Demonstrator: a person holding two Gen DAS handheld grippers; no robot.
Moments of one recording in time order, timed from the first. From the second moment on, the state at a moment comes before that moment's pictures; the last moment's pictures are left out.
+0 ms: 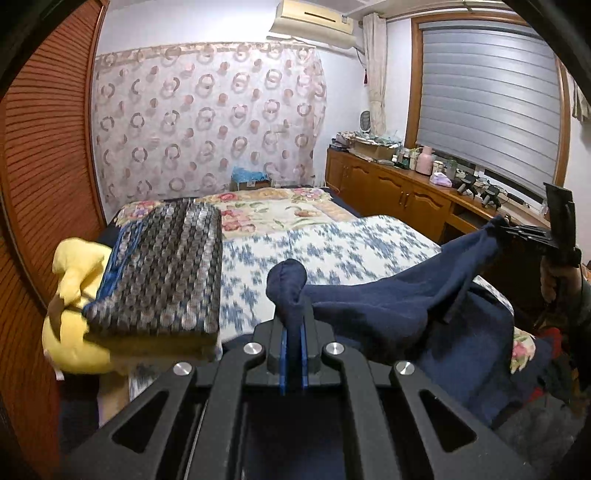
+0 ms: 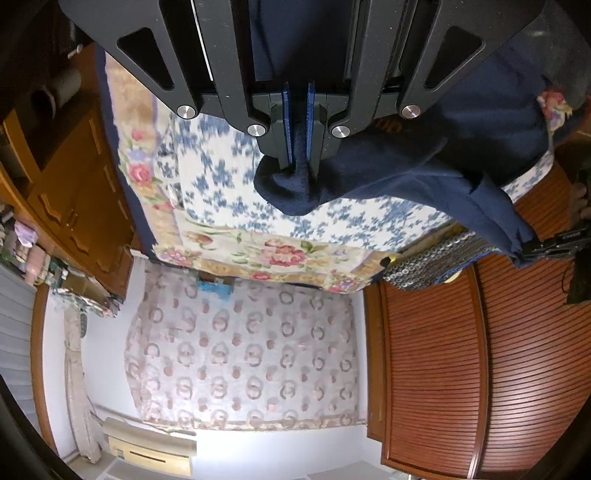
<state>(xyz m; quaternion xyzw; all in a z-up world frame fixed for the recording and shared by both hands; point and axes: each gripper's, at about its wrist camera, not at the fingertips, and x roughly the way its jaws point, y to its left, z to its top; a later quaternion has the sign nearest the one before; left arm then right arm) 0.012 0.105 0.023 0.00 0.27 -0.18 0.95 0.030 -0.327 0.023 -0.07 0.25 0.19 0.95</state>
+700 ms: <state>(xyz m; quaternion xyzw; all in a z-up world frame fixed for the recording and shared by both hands) -0.006 0.127 -0.012 -0.01 0.33 -0.16 0.93 0.005 -0.355 -0.019 -0.08 0.32 0.12 0.94</state>
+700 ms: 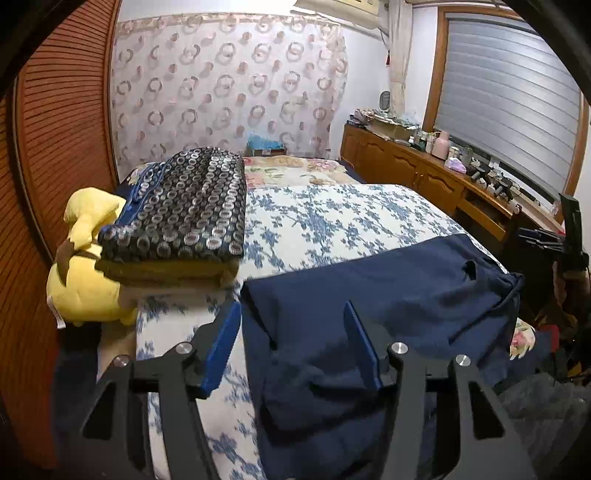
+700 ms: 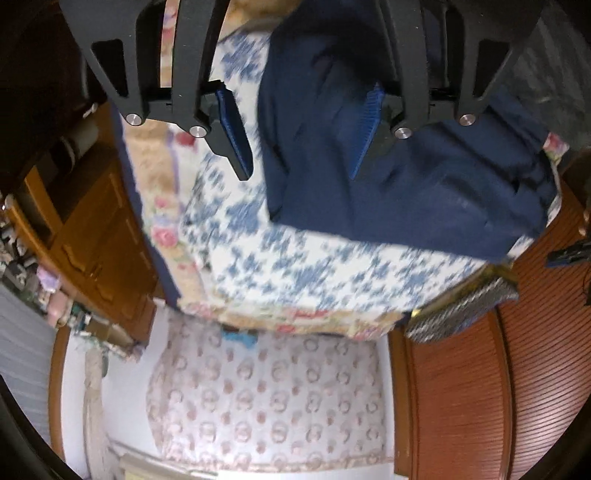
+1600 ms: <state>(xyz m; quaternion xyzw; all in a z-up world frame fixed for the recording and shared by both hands) 0.110 0.123 -0.096 0.00 0.44 -0.15 0.88 0.125 -0.338 -0.100 -0.07 0.43 0.15 0.89</state>
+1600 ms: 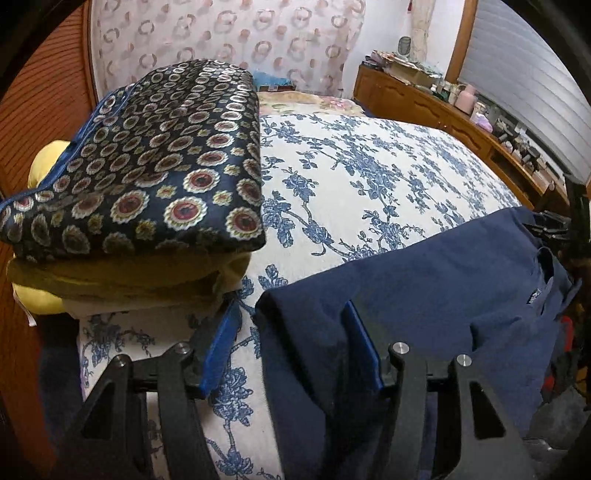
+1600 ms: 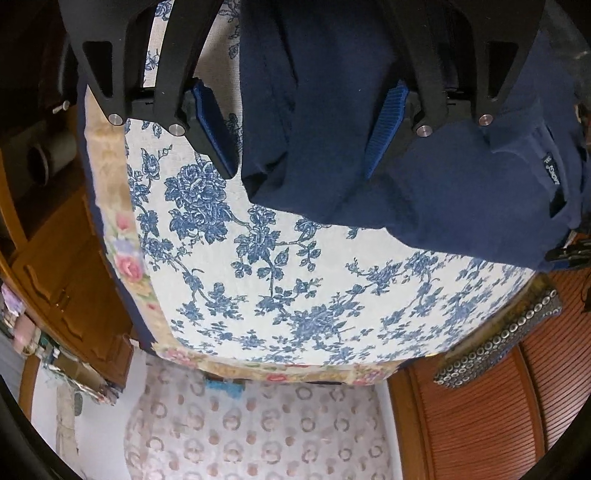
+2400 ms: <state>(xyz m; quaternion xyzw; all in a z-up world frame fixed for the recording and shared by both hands) -0.008 0.128 0.117 -0.02 0.16 -0.23 0.96 -0.023 -0.303 0.108 -0.08 0.16 0.21 0.96</state>
